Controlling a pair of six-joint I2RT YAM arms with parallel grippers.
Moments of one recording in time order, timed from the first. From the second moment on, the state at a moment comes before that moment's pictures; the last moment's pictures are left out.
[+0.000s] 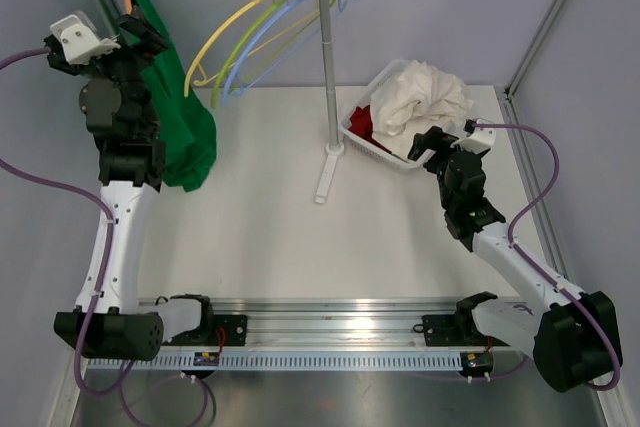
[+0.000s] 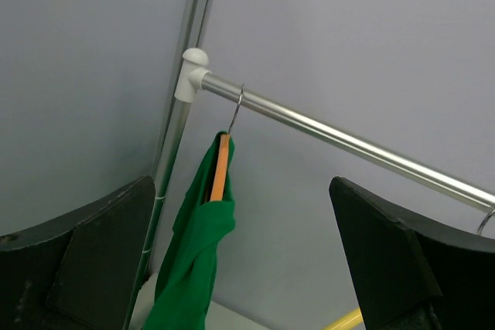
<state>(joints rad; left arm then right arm) -0.06 1.19 1.42 0.30 -0.42 -0.11 0.34 1.07 0.65 0.32 0.41 0.42</state>
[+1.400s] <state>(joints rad) 0.19 1.87 2.16 -0.14 -0.16 -0.20 0.34 1.08 0.66 0.32 0.36 0.42</state>
